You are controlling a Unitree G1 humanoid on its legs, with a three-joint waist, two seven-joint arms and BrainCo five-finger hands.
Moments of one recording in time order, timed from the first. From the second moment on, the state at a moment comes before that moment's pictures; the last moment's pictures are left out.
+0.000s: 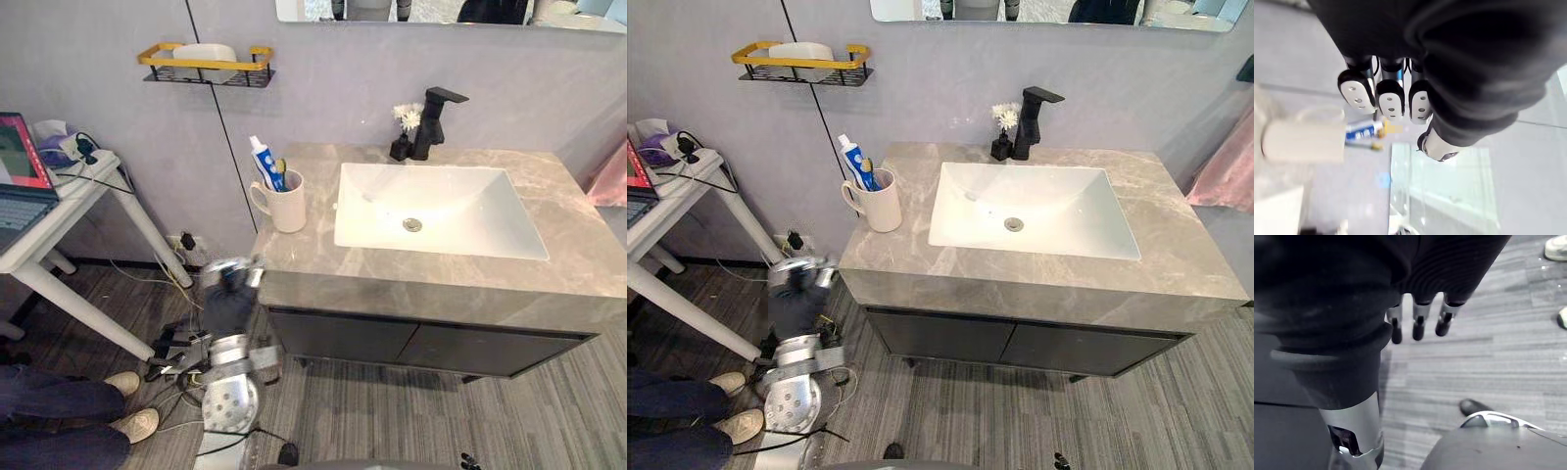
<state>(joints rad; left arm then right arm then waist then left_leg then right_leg) 0.19 0.02 -0.23 -0.43 -0.11 -0.27 0.20 0.23 -0.11 -0.10 1.07 -0.11 -0.14 -0.20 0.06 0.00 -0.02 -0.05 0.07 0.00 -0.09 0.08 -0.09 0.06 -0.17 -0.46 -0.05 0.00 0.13</state>
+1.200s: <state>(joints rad) -0.38 0.16 0.13 0.03 0.01 -0.05 0.29 0.18 -0.12 -0.02 0.83 -0.20 -0.11 -0.09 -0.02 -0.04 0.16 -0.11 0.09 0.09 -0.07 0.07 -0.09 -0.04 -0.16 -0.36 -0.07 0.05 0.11</state>
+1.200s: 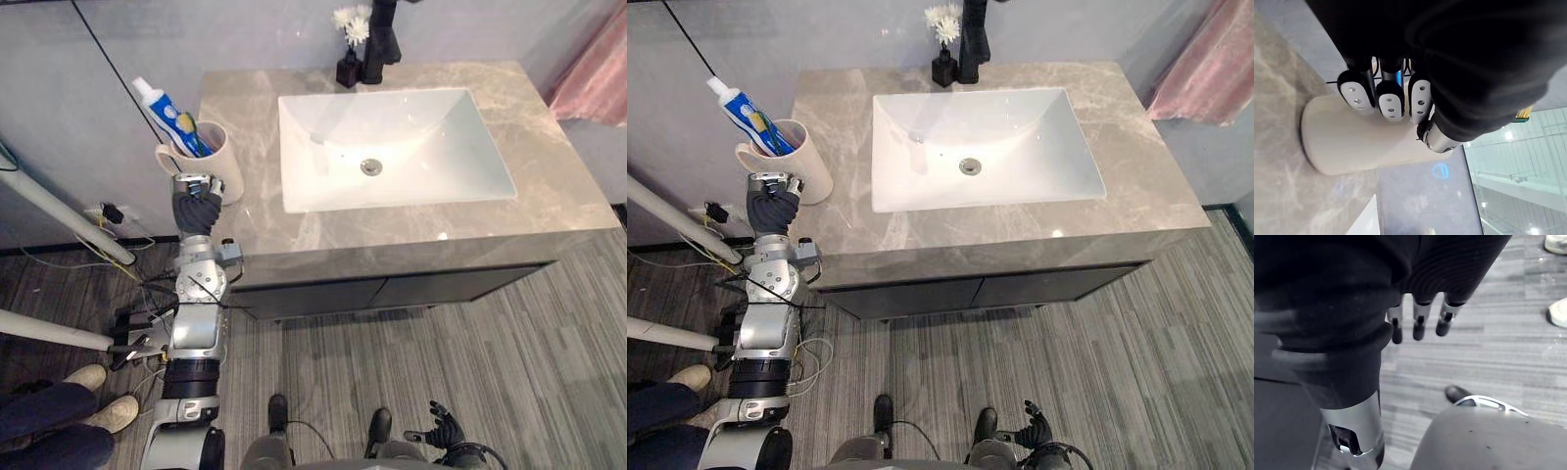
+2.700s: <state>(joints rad) -0.41 0.15 0.23 0.05 0.05 -0.01 0.39 0.18 -0.13 0.02 0.75 -0.23 -0.11 -0.09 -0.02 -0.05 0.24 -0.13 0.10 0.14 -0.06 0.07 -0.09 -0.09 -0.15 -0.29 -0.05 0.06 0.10</state>
